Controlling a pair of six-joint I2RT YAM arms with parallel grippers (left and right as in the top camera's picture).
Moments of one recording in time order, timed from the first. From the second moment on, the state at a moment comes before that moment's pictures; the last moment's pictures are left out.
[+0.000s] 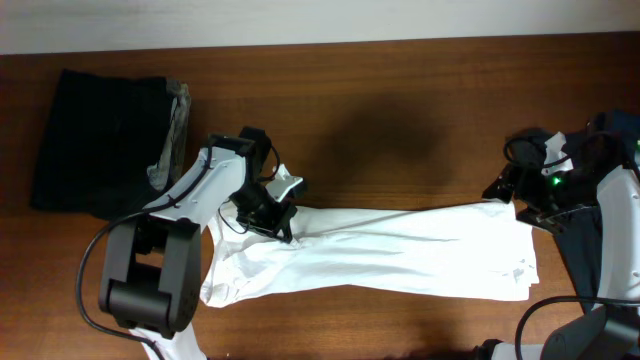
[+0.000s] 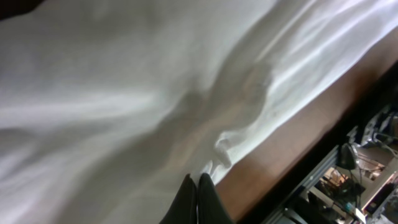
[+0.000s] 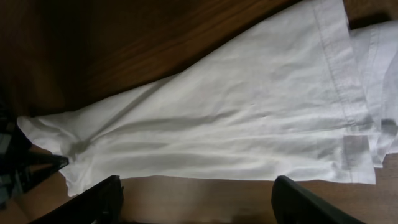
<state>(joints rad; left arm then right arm) -0.30 1.94 1.32 -1.17 0.50 0.27 -0.41 1.53 1.36 -1.36 -0.42 0.05</state>
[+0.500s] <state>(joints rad) -0.47 1.93 1.32 -1.33 0.47 0.27 -0.41 1.53 1.36 -1.31 -0.42 0.05</state>
